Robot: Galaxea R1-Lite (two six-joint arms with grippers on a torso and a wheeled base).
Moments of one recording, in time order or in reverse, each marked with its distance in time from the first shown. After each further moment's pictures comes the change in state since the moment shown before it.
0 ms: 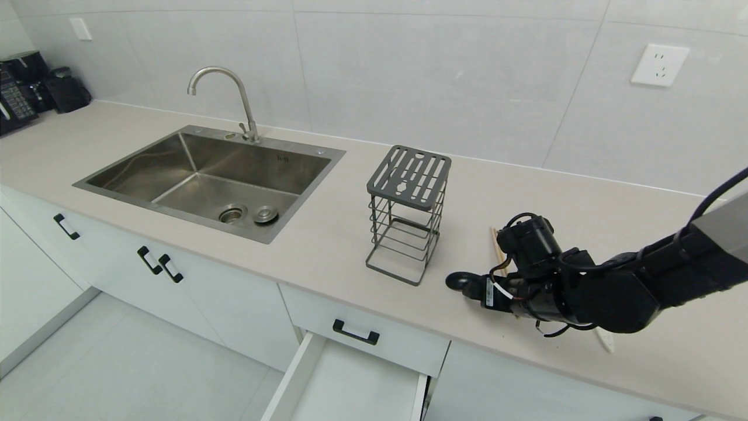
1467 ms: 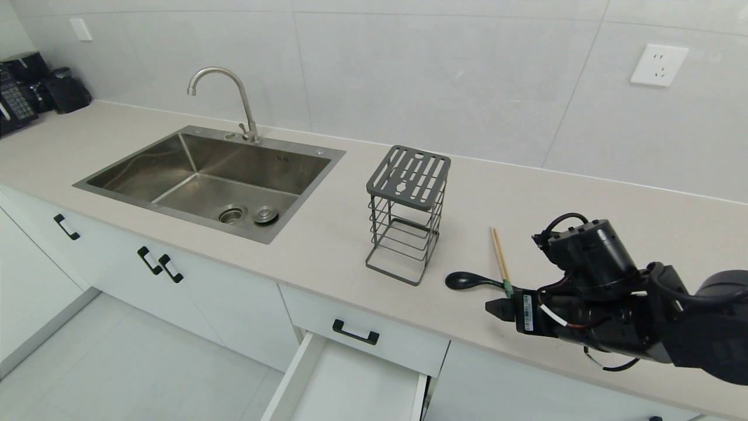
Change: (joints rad) left arm 0.000 0.000 0.000 0.000 0.000 0.000; right arm 0.057 -0.281 0.186 0.065 -0.001 -0.008
